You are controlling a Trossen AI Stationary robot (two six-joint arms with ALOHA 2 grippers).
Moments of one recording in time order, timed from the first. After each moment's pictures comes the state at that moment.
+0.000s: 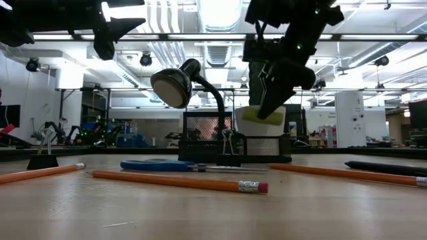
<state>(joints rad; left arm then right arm) -0.01 0.70 0.28 0.76 -0.35 -0.39 0.04 1.66 1.08 -0.53 0.28 0.04</state>
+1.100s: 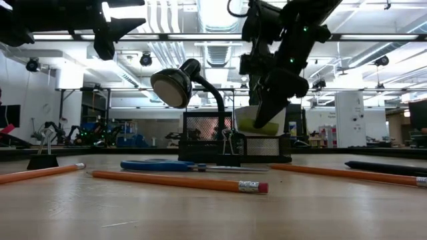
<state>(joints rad) -0.01 0.70 0.28 0.76 -0.36 -0.39 -0.07 1.69 1.06 -0.46 0.11 -0.06</state>
